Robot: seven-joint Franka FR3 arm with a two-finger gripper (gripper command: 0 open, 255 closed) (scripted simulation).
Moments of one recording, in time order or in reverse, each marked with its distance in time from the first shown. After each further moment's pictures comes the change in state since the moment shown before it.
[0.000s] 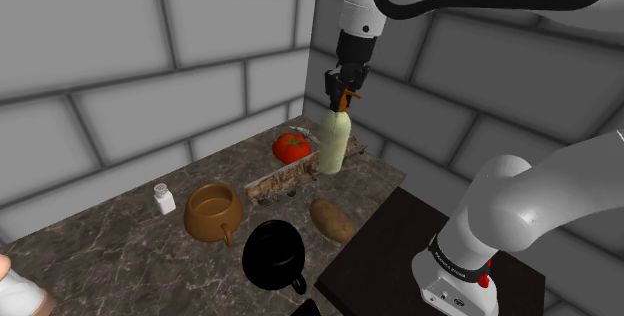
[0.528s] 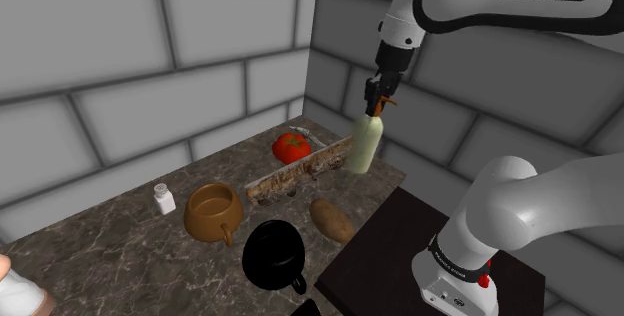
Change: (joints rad) arm -0.050 -0.200 -0.137 -0.181 -0.069 -0.024 -0.156
